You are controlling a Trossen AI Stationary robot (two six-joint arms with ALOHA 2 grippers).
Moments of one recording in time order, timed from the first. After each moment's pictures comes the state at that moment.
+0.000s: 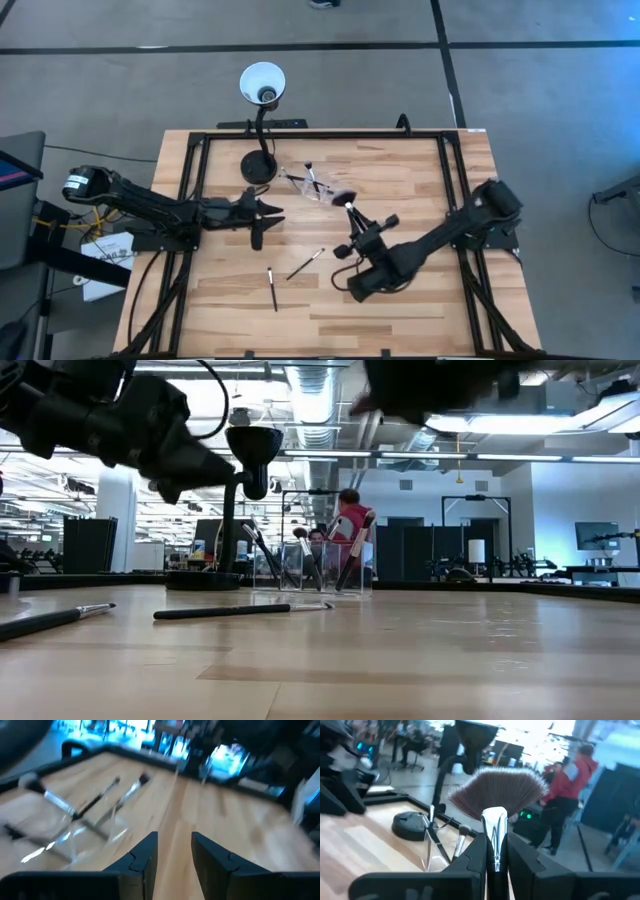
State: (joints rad) left arm -0.15 1.09 0.22 0.67 -0.29 -0.25; right arm 0.51 1.82 1.18 -0.55 1.55 0.88
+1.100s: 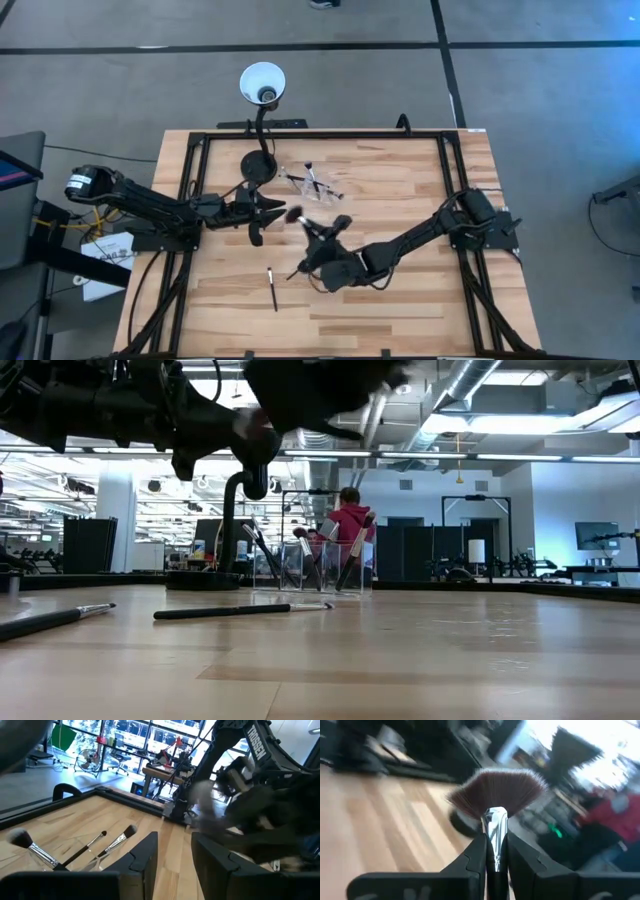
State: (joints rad) left arm -0.14 1.13 0.22 0.94 -0.30 -0.24; right arm 0.41 2.02 1.37 0.18 1.21 -0.15
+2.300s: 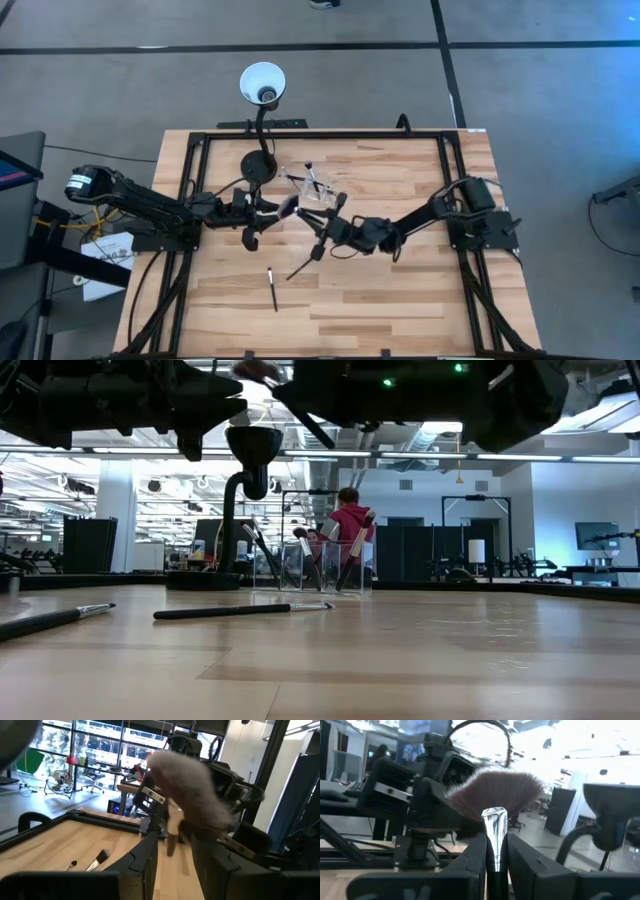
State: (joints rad) left arm -0.15 1.13 0.22 1.06 -0.16 -0.15; right arm 0.25 1.98 0.94 1.29 0.58 -0.42
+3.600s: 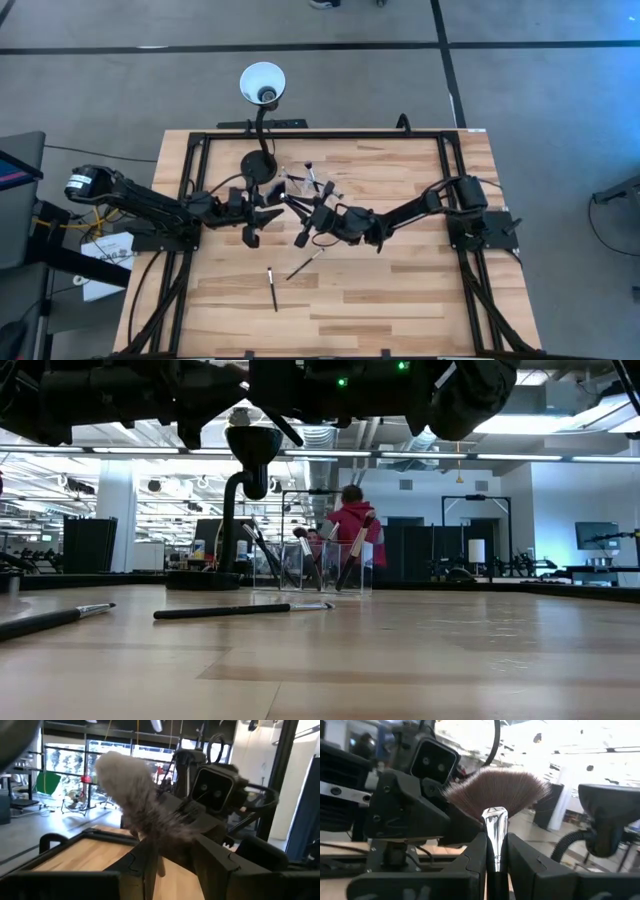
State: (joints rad) left arm -0.14 1.13 0.23 1.12 -0.23 -0.05; right arm 0.18 2.03 1.12 1.12 0.56 -0.42
